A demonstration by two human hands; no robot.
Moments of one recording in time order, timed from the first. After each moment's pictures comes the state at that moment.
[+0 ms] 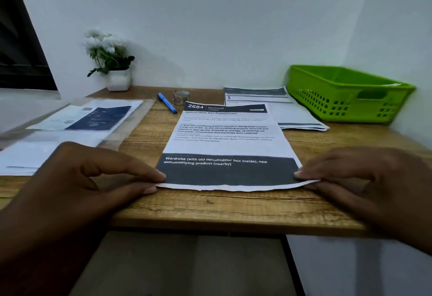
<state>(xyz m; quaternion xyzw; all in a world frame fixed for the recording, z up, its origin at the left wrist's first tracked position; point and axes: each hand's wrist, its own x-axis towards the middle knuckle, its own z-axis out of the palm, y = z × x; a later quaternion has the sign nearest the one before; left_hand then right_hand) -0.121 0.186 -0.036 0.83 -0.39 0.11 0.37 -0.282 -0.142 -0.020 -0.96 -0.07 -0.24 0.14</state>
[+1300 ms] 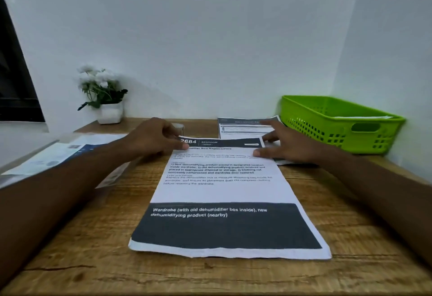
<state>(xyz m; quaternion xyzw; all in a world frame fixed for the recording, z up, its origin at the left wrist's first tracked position) 0.046 0.075 -0.005 0.89 -0.31 0.03 0.33 -0.090 -0.216 -0.013 -0.96 0.06 -0.08 0.26</state>
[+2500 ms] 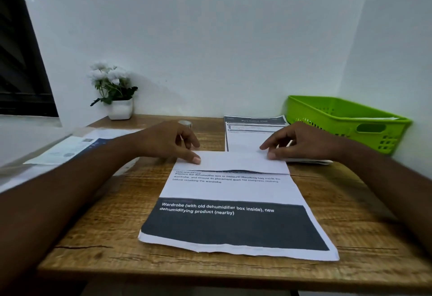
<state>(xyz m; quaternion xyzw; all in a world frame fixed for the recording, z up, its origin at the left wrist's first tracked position) 0.037 0.085 -0.003 0.87 -0.45 -0.02 0.22 -0.108 -0.218 0.004 -0.96 -0.08 -0.06 0.25</state>
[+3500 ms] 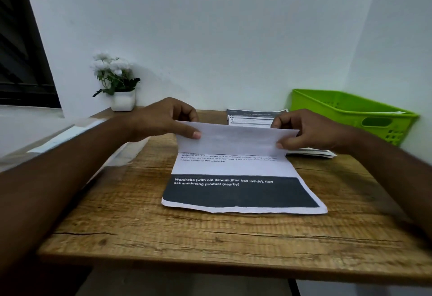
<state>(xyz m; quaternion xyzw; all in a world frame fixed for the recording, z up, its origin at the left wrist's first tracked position) 0.025 0.096 0.014 0.76 -0.49 -0.14 0.42 -0.116 -0.209 0.009 -0.91 -0.12 -0.05 0.40</state>
